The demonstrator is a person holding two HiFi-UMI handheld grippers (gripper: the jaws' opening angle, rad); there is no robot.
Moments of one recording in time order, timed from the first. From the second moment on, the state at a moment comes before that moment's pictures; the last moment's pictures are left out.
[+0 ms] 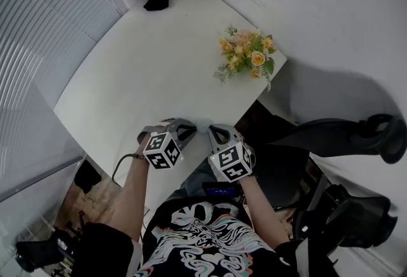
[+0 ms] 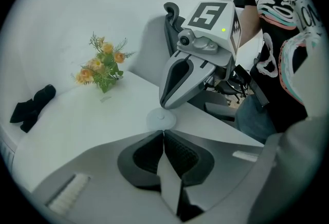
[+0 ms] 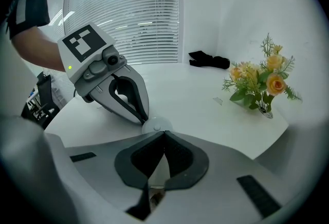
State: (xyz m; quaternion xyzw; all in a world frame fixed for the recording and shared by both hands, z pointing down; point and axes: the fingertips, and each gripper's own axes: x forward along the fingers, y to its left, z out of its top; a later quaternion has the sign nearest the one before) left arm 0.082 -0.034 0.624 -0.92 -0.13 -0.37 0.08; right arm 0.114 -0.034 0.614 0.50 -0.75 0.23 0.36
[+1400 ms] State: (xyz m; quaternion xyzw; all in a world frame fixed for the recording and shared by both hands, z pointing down) left arm 0.083 -0.038 0.624 -0.91 -0.13 -0.38 0.05; right arm 0.098 -0.054 0.612 0.51 -0.76 0.26 0.32
